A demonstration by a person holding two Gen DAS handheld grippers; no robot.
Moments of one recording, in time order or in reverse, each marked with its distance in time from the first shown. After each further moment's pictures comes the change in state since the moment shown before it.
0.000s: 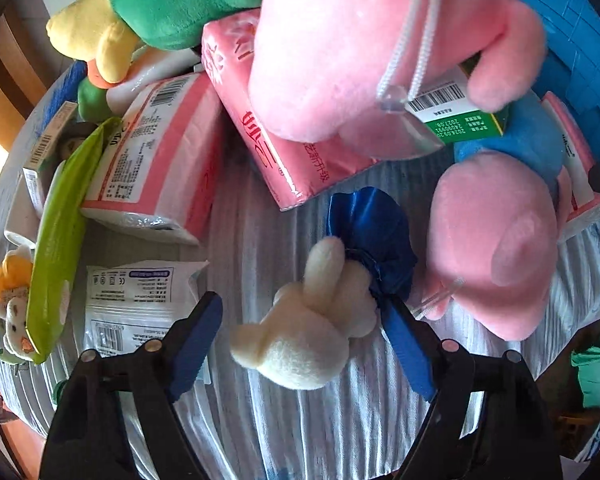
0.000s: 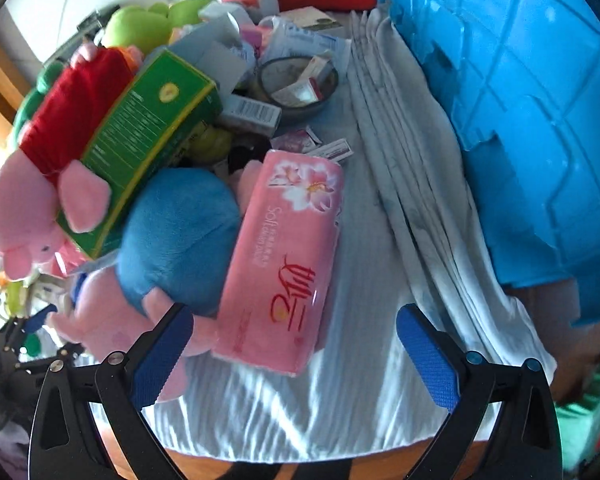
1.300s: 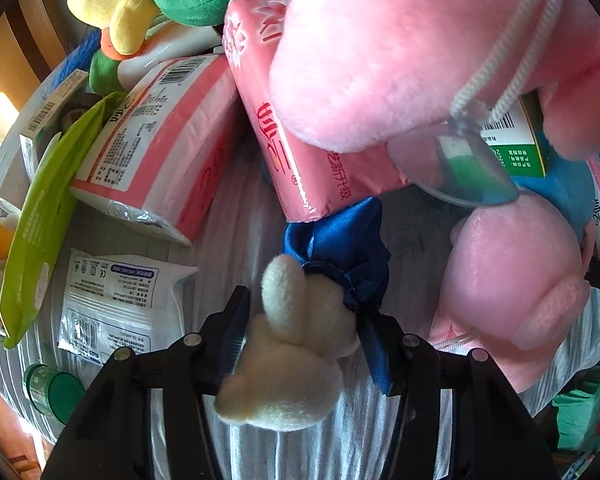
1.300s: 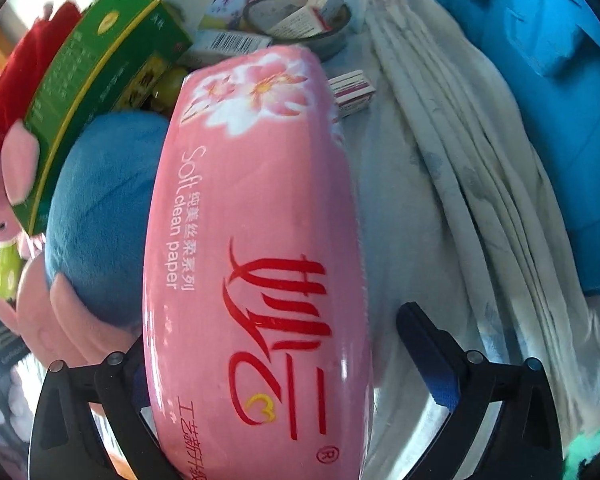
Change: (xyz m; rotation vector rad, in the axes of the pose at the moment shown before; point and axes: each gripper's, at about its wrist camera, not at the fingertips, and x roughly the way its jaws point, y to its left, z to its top) left arm 0.013 -0.033 0.010 -0.138 -0.014 0.000; right arm 0.055 -0.036 -0.026 -0.031 0.066 0.123
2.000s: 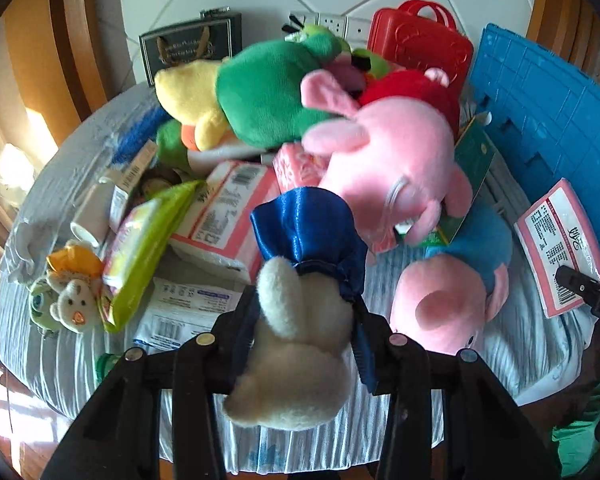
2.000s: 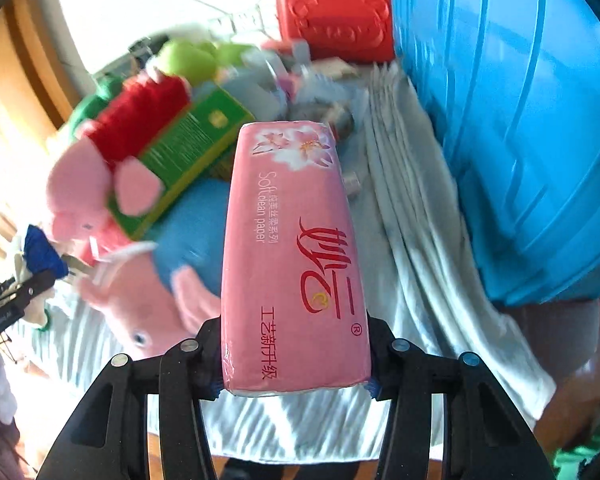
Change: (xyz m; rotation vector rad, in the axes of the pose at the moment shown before) left arm -0.117 0.005 -0.011 -0.031 -0.274 0.004; right arm -0.127 0.039 -0.043 -0.084 -0.326 -0.034
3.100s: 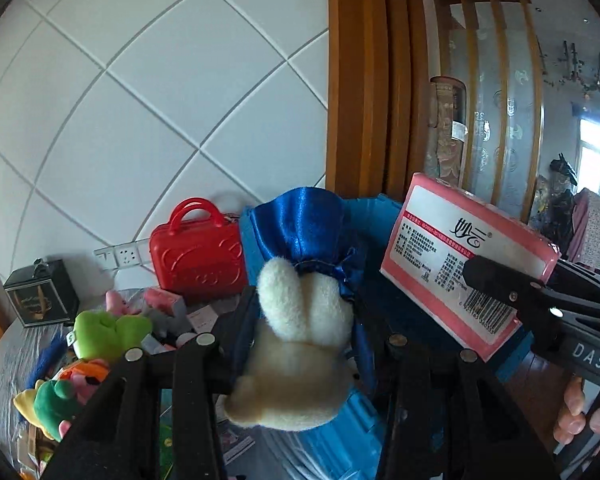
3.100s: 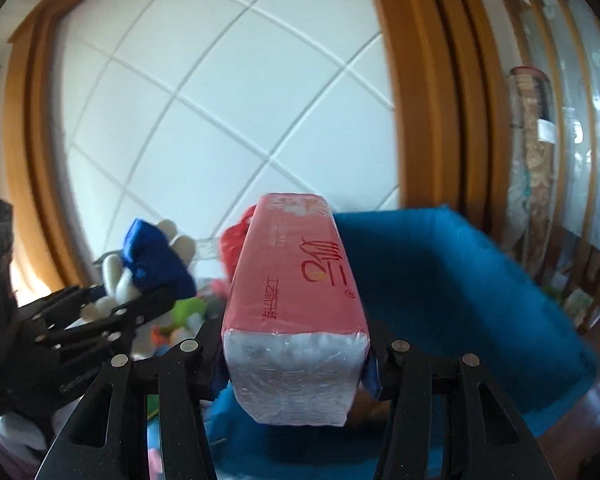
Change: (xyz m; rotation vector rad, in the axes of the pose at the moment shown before) left arm -0.193 -0.325 0.177 0.345 -0.476 -0.348; right arm -0.247 -0.185 0.156 0.051 -0.587 -0.130
